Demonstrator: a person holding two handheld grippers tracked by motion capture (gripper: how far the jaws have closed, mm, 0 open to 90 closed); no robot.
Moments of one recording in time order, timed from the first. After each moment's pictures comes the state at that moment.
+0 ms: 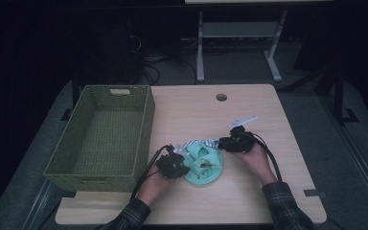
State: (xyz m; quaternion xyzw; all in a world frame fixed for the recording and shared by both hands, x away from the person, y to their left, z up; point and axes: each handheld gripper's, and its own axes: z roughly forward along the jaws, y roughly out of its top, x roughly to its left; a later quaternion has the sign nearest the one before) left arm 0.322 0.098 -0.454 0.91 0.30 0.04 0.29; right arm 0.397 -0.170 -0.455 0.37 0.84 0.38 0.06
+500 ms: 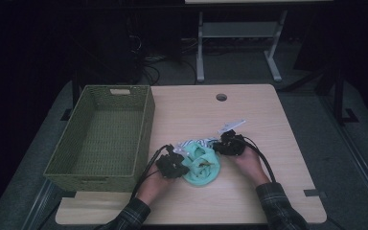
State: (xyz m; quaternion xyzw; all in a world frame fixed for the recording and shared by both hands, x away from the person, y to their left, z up) left arm 0.323 0.099 -0.454 0.91 0.30 0.04 0.29; right arm 0.395 -0.145 -0.468 0.34 0.87 0.36 0.07
